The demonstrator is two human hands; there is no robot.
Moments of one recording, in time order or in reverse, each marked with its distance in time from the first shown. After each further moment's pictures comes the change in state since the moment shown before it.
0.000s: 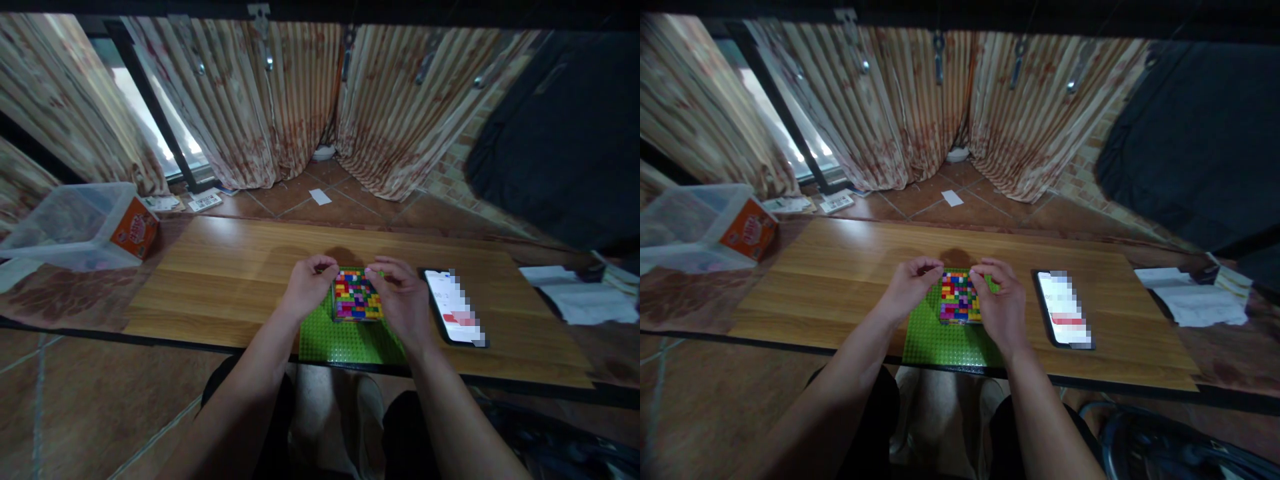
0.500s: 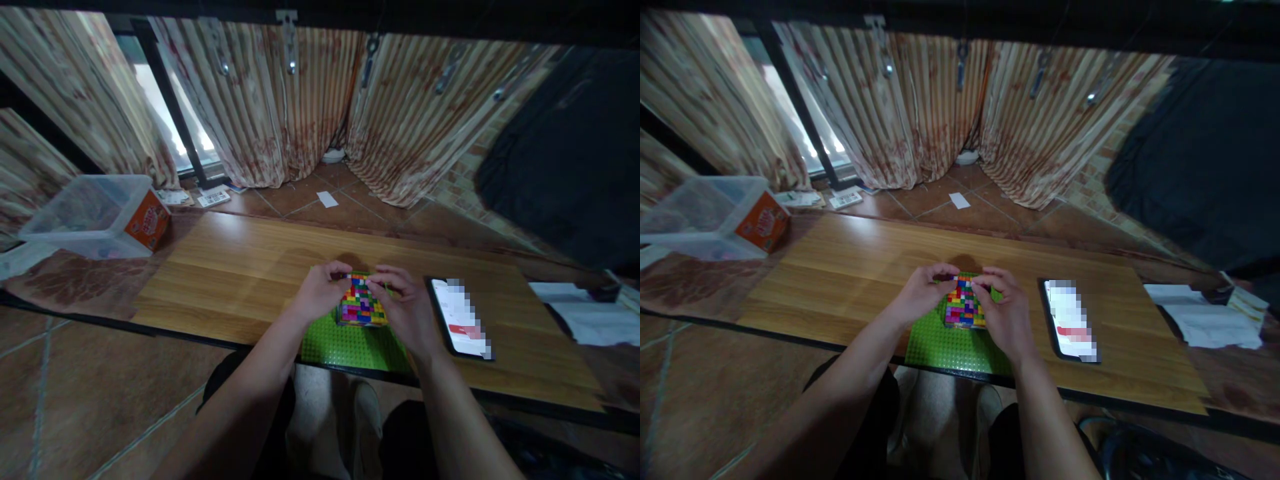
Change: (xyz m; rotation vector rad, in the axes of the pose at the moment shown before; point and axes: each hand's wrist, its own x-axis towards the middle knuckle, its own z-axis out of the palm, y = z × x) left_hand 0.000 -0.008 0.006 0.155 -0.142 0.039; right_hand 0.000 0.010 -0.005 -0.053 -0.195 -0.021
